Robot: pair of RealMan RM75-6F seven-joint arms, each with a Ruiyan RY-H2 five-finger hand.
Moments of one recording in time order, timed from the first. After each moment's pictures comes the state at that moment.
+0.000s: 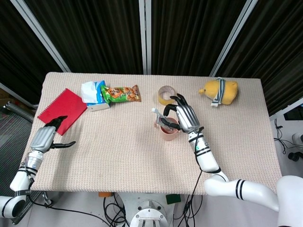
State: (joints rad) left arm -0.38 -1.31 -0.07 -1.29 1.36 1.06 -0.30; right arm 0.77 -1.67 0.33 -1.47 -1.14 1.12 0.00
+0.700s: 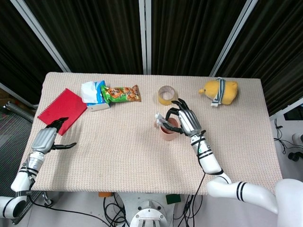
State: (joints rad) left arm -0.38 -1.33 -0.06 -1.28 1.37 1.06 -0.31; right arm 0.73 -1.69 0.29 -1.39 -1.23 1.10 0.12
